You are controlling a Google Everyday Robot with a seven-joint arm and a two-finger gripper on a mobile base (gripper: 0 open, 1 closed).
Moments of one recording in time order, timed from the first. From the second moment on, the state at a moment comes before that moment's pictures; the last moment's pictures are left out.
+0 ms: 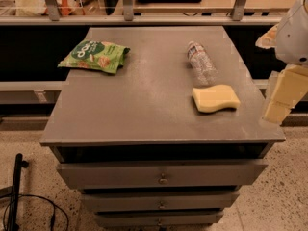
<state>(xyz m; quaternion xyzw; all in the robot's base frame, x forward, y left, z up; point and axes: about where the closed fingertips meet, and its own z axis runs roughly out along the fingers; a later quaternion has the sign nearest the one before) 0.438 -0.217 0.976 -0.60 0.78 -0.03 0.16</state>
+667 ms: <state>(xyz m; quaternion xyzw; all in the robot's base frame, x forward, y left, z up) 0.445 -0.225 0.977 -0.57 0.80 -0.06 0.17</state>
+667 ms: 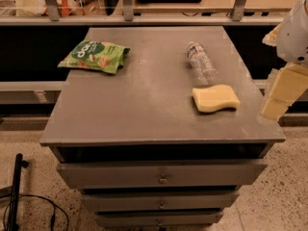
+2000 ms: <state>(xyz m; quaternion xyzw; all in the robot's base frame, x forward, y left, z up) 0.518 -0.286 0.952 -0.26 0.89 -0.08 0.35</state>
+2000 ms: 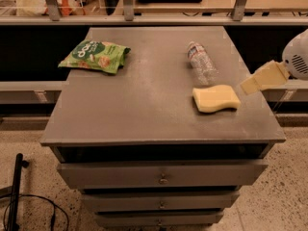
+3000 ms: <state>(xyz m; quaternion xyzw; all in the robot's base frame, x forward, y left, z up) 0.599 -0.251 0.902 -0.17 0.89 -0.01 0.43</state>
